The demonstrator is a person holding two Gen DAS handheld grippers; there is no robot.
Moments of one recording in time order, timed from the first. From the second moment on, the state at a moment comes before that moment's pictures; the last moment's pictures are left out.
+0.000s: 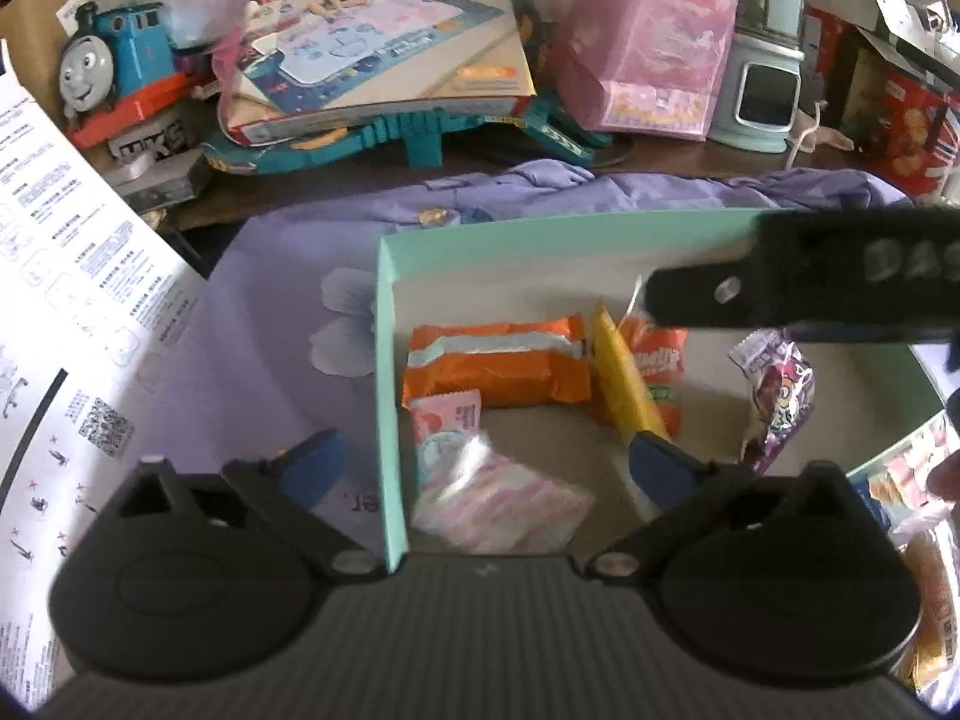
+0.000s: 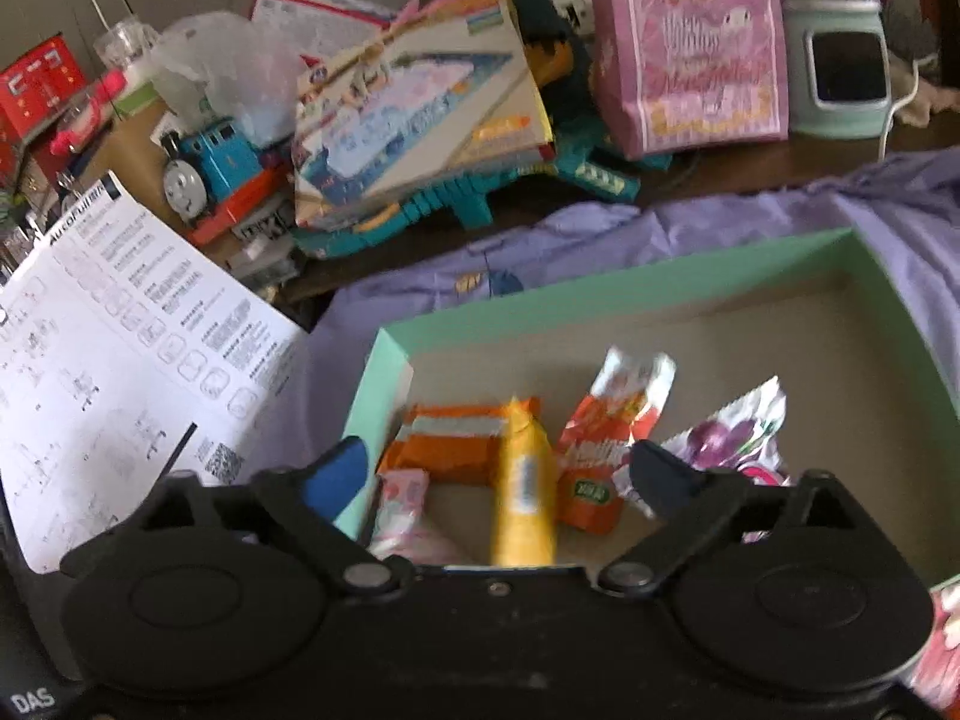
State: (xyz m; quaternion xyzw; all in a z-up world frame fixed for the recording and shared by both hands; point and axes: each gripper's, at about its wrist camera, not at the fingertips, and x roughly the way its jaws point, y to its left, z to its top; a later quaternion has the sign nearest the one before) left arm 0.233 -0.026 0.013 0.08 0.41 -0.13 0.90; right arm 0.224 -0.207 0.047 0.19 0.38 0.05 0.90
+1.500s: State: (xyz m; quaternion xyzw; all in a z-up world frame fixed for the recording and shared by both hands) left arm 0.086 -0.026 -0.021 0.09 0.49 -0.16 0.85; right arm 0.023 -0.274 0.024 0.26 0.42 -0.01 0.87
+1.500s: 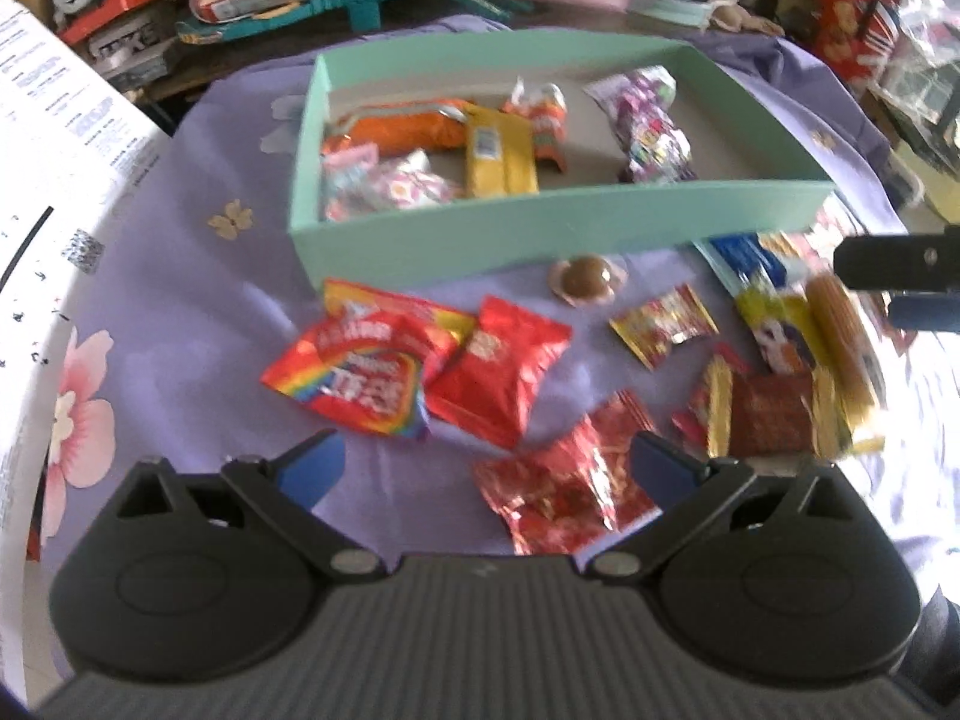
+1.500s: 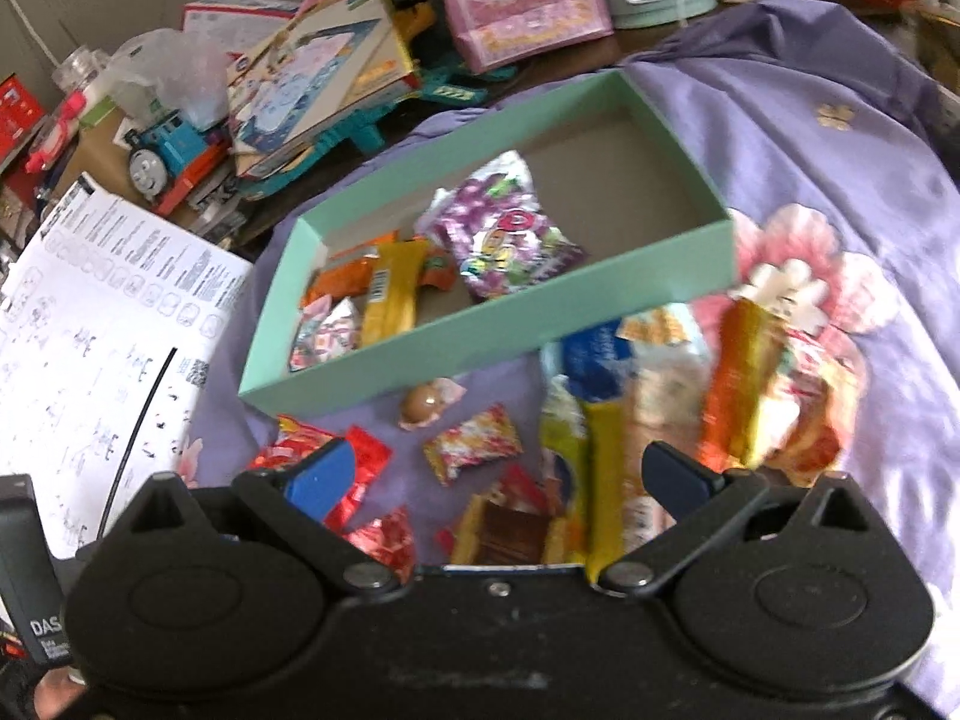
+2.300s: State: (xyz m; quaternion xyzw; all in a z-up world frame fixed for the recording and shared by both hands) left arm 0.081 -0.169 0.003 0.14 0.45 -0.28 0.84; right arm 0.004 -0.392 -0.014 0.32 0.39 -0.14 0.85
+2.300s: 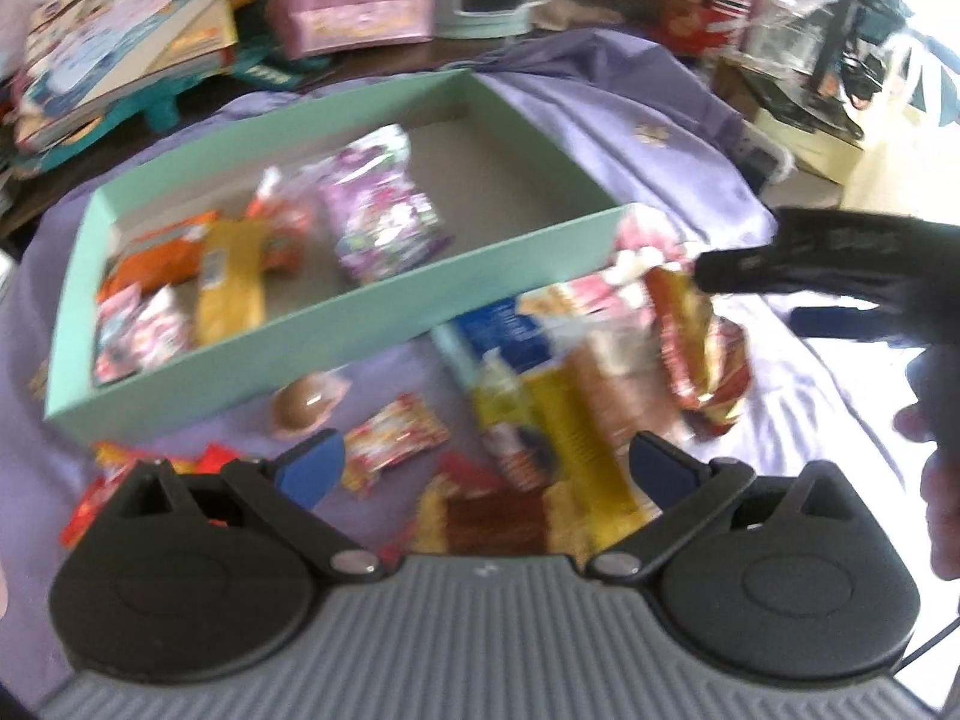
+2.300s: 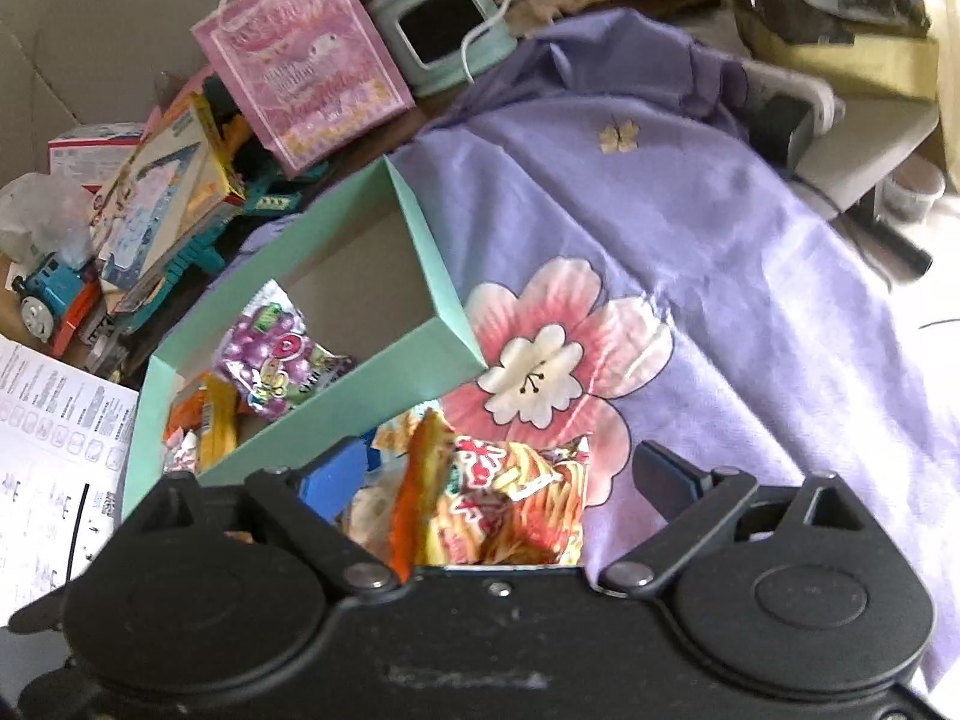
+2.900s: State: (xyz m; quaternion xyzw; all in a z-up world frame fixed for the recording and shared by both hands) left arm 0.082 -0.238 -0.026 0.16 0.48 -0.33 0.80; right arm -0.021 -0.404 -0.046 0.37 0.40 -0.10 0.83
